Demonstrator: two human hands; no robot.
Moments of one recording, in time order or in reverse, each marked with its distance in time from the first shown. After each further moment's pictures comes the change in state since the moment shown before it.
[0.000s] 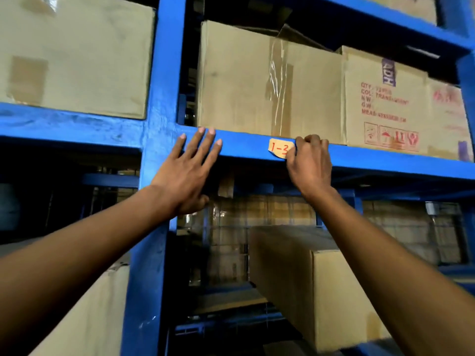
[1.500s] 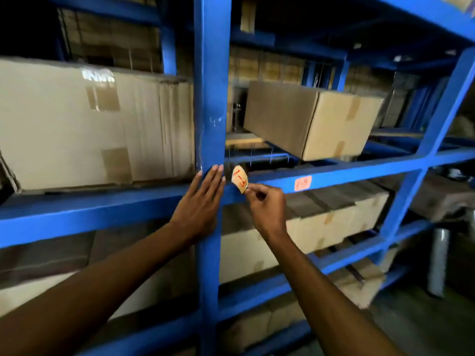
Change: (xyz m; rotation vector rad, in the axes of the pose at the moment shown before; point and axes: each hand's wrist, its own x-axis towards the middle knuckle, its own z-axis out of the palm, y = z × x) left_hand -0.349 0.092 0.076 -0.356 -0.291 0.270; right_hand -0.409 -0.112 -0.024 0.548 -0.477 0.585
